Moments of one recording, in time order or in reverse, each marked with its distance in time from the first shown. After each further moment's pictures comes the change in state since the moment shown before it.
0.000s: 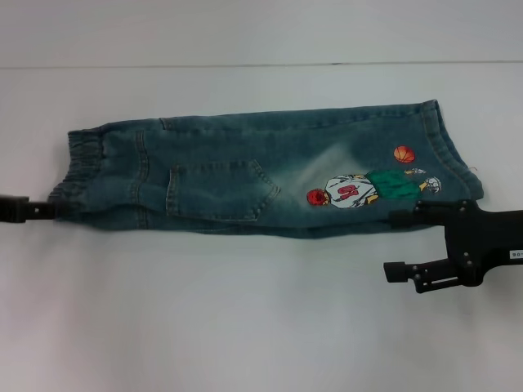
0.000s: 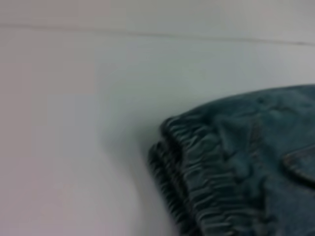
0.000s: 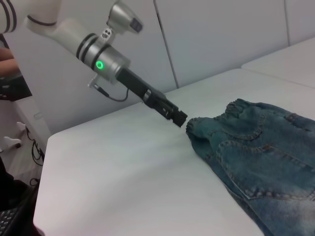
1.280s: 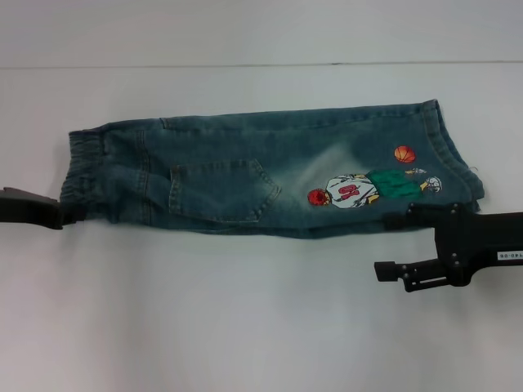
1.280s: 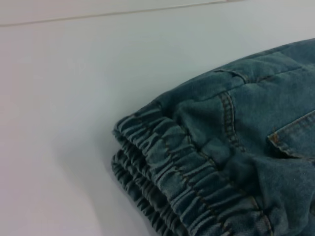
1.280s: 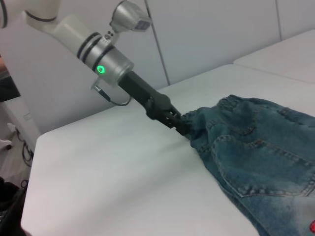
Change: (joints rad) left arm -0.023 -0.030 0.190 -0.017 0.017 -0.108 0.012; right arm 0.001 0.015 -0.006 0.013 0.001 0.045 0.005
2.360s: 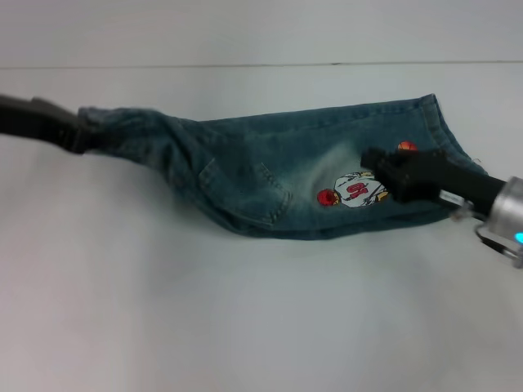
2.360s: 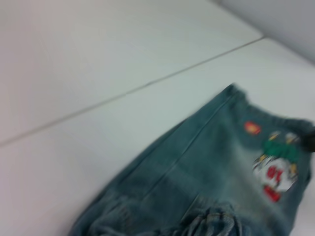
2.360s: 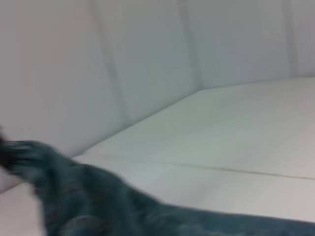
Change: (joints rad) left arm -0.160 0.049 -0.079 0.200 -0.092 0.411 -0.012; right arm 0.003 0.113 0.083 0.210 0.372 0.454 -0.180
